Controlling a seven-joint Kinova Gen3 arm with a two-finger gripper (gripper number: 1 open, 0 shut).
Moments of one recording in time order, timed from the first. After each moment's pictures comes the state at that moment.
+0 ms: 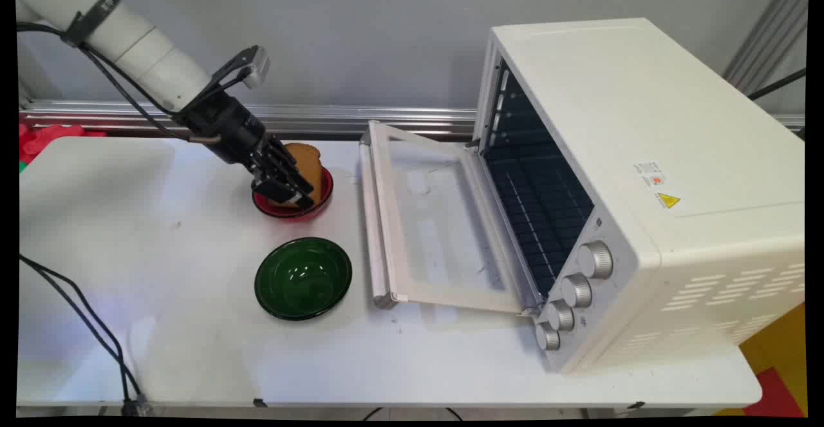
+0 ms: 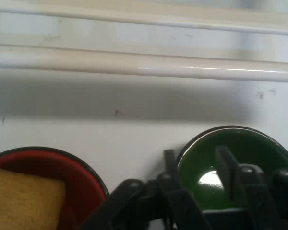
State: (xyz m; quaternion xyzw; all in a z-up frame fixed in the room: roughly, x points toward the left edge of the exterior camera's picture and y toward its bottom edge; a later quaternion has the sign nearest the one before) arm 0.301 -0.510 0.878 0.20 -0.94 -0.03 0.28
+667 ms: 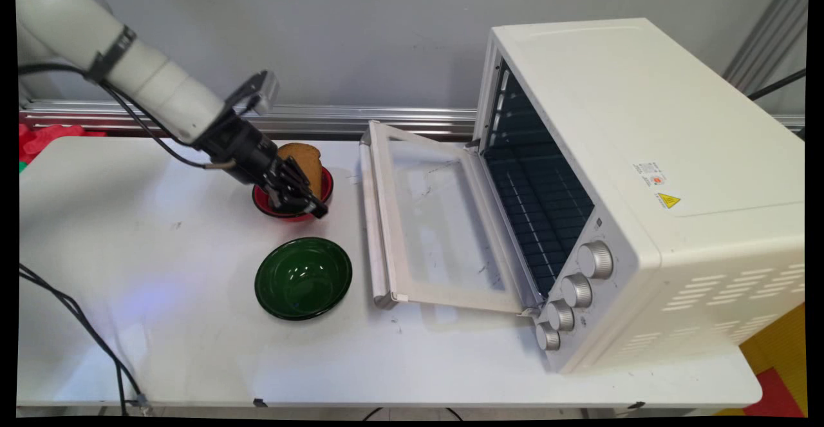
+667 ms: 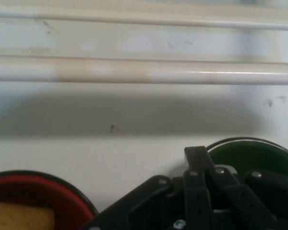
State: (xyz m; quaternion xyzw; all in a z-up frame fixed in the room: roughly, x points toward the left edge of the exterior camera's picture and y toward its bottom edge) arm 0.294 -0.505 0.838 0.18 -0.93 -0.02 0.31
